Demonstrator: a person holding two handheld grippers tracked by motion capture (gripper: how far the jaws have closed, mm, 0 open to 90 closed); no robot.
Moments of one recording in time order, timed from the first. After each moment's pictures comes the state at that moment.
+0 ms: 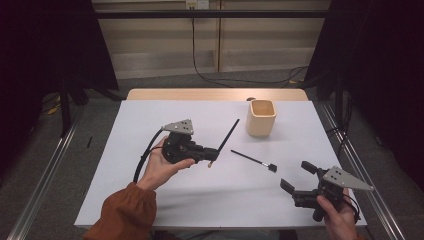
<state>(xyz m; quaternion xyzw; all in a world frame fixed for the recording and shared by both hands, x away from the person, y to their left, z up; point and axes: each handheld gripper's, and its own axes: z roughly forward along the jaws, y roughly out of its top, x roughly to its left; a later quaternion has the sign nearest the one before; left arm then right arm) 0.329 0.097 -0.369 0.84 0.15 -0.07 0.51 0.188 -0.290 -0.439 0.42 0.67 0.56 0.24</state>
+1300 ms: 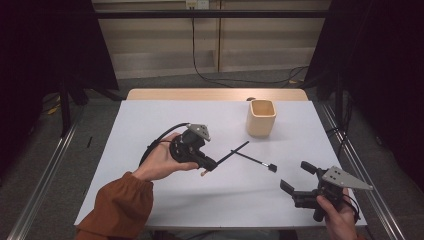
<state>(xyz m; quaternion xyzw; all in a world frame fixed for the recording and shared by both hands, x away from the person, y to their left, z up) 0.330 0.074 -0.357 0.93 0.10 -0.09 0.34 0.188 -0.289 -0.439 0.42 0.68 0.56 0.24</state>
